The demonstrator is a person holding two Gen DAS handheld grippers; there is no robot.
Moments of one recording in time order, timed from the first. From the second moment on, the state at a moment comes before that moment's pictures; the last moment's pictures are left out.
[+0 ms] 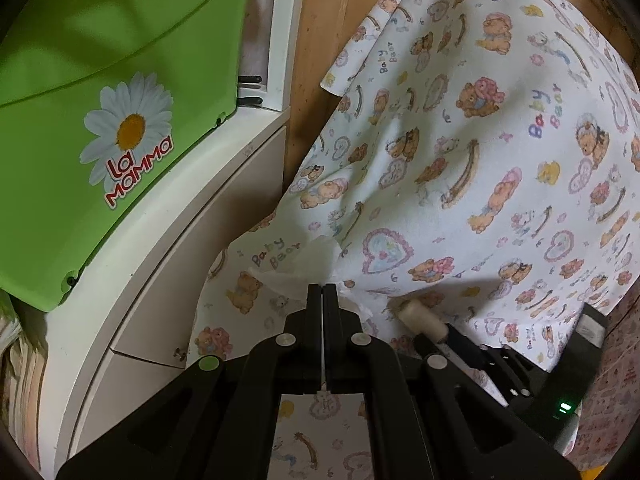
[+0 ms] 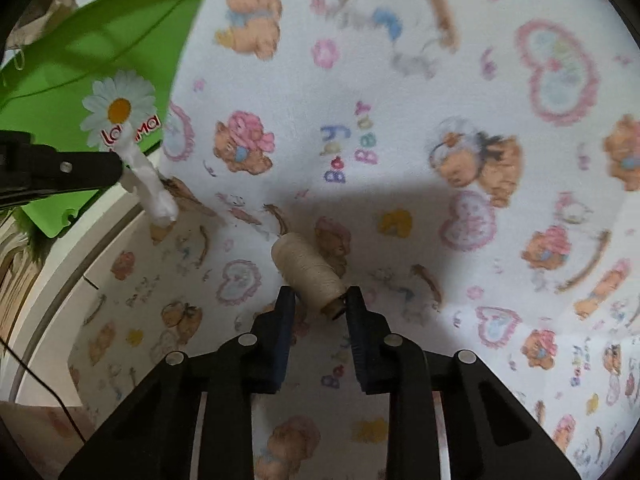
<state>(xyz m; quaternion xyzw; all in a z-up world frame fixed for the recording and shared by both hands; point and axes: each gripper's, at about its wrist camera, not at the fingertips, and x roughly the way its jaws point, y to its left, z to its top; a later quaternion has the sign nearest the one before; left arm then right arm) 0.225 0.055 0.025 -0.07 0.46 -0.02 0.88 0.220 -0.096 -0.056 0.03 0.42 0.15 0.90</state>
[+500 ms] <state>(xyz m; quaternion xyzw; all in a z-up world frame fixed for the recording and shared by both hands) 0.206 0.036 0.024 -0.03 0.47 -0.06 0.88 0.145 -0.170 -0.029 0.03 0.40 0.09 0.91</state>
